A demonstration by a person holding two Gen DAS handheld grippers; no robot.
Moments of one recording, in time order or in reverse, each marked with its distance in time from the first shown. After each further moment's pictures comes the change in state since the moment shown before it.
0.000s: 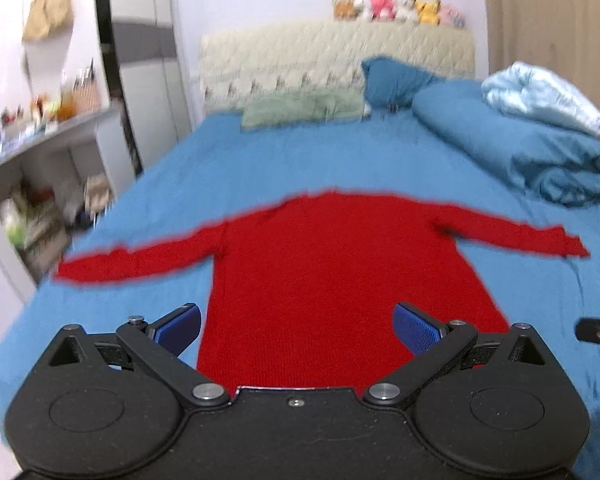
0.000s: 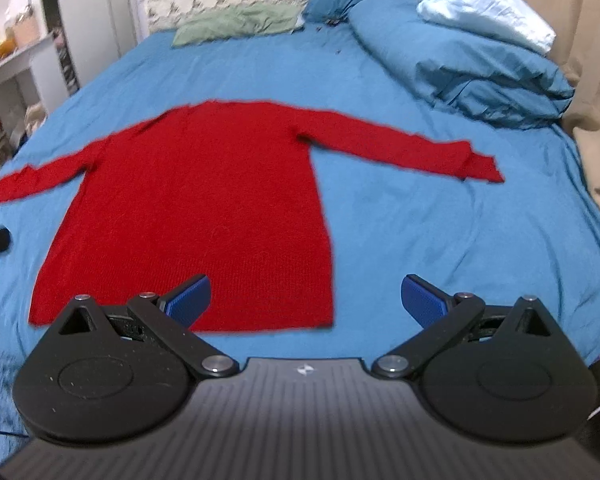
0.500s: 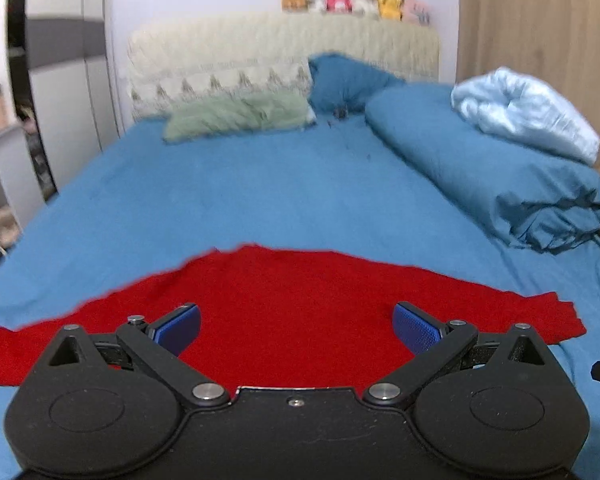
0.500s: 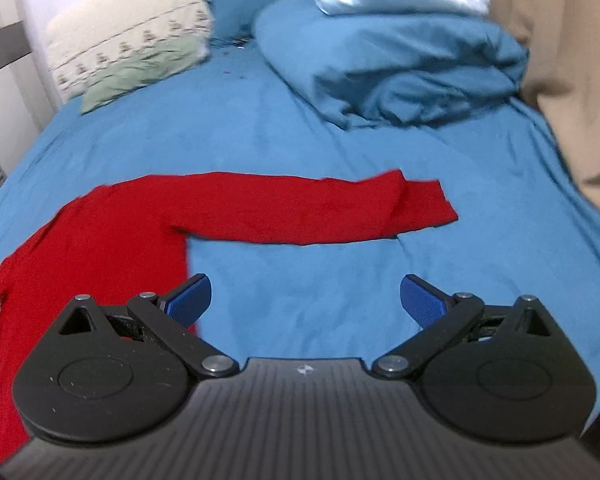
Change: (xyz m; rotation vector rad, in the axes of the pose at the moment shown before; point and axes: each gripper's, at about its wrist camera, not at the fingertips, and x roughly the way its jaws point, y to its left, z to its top) left arm 0.214 -0.078 0.122 -0.002 0.066 -0.174; right arm 0.139 -0.154 0.101 0.255 -0.023 -0.074
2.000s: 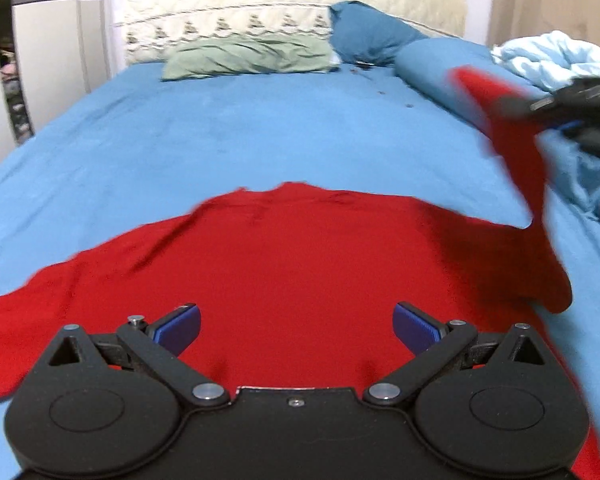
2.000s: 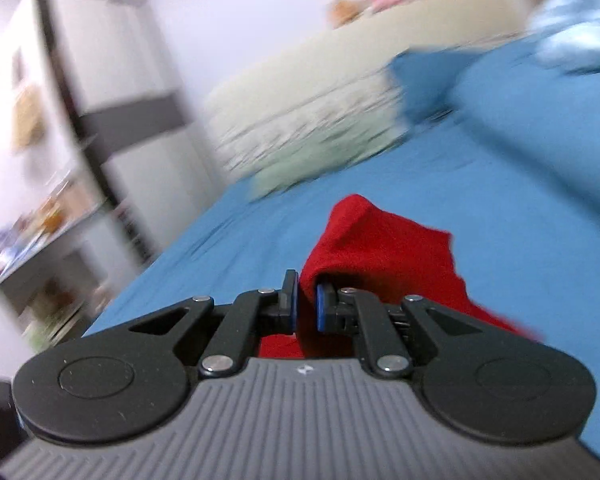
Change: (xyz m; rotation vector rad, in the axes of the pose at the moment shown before) left arm 0.136 0.111 -0.029 -0.020 0.079 -0.010; right arm 0.183 0.217 0.118 -0.086 -0.222 0.627
